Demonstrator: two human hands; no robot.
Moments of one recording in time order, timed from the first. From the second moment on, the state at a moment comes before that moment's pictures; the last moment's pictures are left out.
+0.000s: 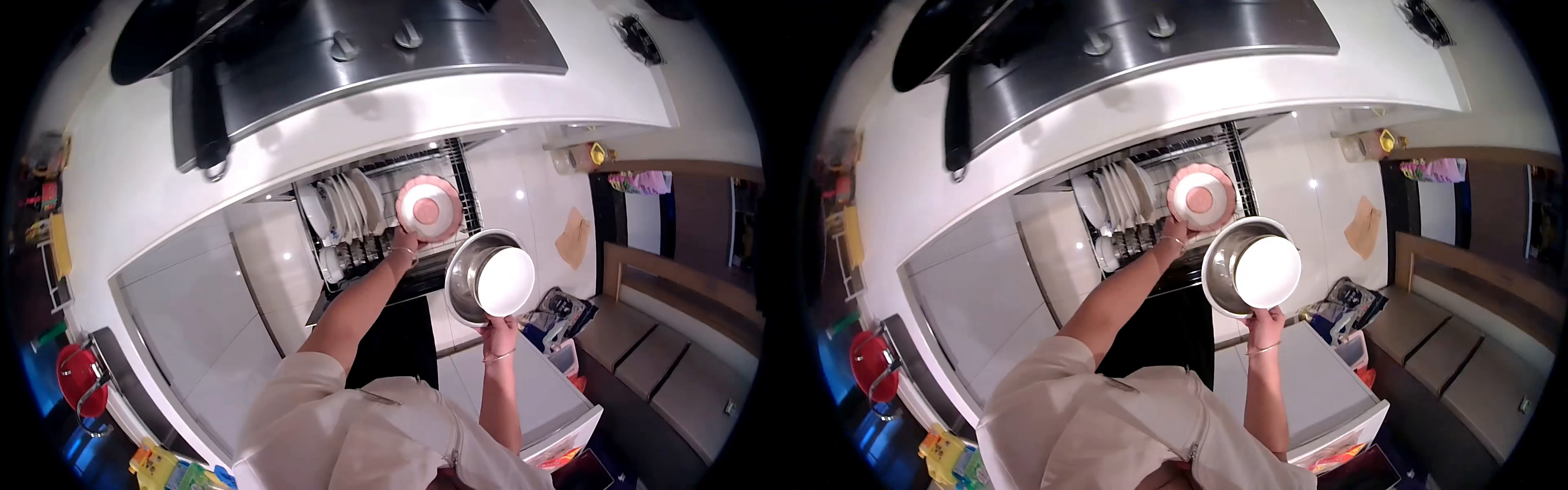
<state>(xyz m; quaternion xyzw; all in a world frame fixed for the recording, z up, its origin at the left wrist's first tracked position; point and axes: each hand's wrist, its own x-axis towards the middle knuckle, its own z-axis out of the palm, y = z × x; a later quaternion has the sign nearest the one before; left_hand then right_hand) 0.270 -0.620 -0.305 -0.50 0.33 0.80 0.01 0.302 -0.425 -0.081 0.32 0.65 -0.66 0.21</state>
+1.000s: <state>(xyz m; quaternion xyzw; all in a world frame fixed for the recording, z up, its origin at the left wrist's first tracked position) 0.305 -0.650 -0.203 -0.23 0.04 0.96 0.17 0.289 -0.472 -0.121 0.28 0.64 -0.64 0.32</state>
